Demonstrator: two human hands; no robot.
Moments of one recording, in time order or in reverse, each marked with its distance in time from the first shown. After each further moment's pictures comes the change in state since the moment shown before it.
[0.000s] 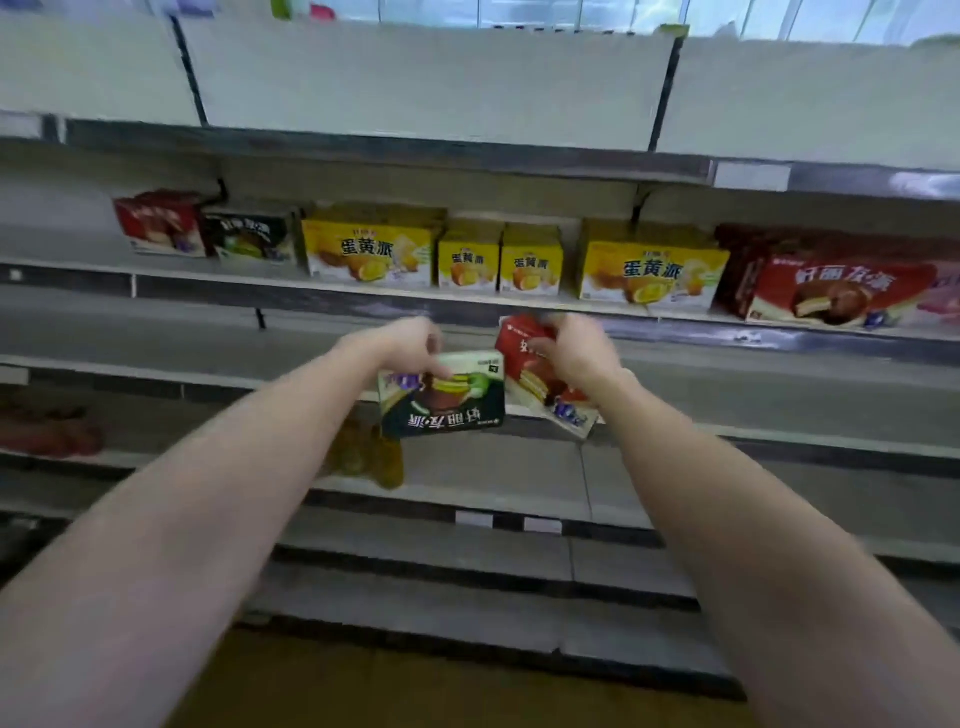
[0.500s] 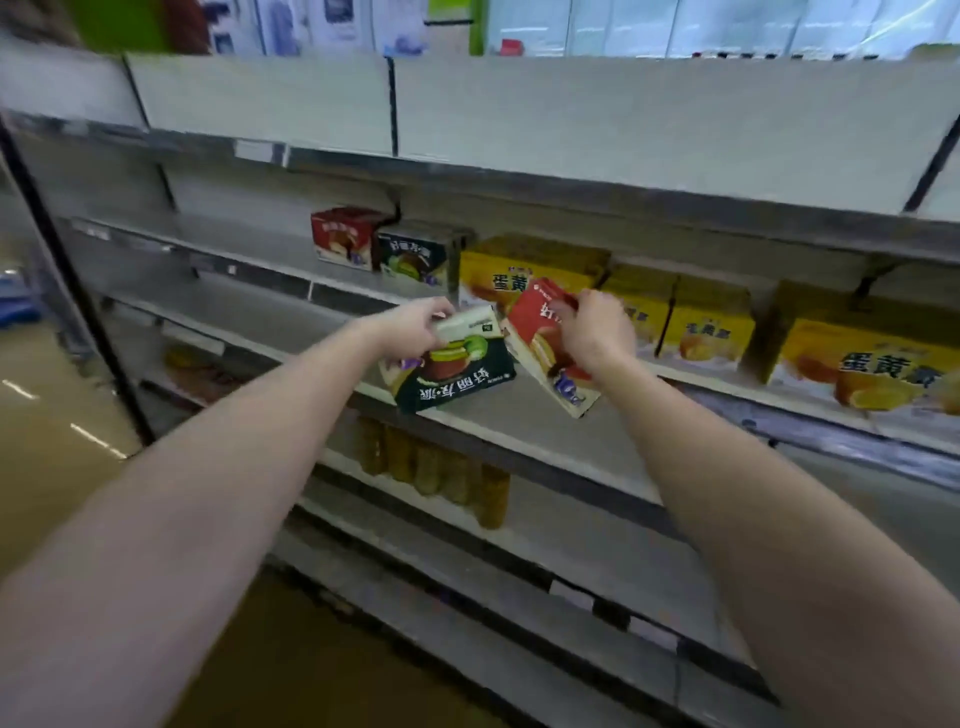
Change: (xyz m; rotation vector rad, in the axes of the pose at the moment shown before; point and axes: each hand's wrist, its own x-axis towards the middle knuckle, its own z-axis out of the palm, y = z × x) left_hand -0.013 -0.137 -0.090 -0.274 0.175 -0.277; right_hand 0.111 -0.159 0.064 0.078 0.036 -0.216
